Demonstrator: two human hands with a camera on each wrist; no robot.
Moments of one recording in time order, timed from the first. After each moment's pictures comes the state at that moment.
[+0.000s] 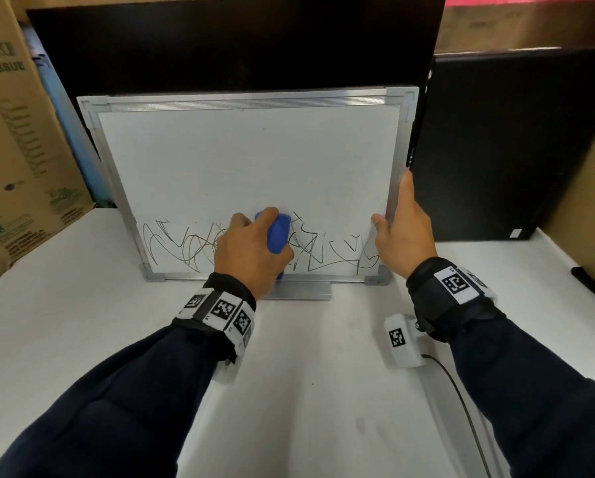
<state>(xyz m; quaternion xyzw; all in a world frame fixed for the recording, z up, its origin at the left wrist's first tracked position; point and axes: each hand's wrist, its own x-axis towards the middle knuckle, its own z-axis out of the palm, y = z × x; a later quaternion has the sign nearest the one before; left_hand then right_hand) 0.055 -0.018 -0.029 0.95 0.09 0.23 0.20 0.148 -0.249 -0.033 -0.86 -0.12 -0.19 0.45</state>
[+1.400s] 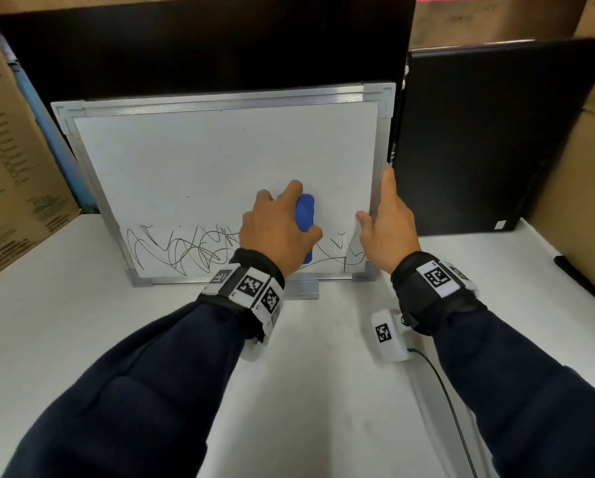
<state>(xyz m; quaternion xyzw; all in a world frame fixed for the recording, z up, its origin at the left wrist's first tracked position) 0.075 -0.074 0.005 0.95 0.05 0.22 0.21 0.149 -0.249 -0.033 -0.86 -0.12 -0.19 0.45</state>
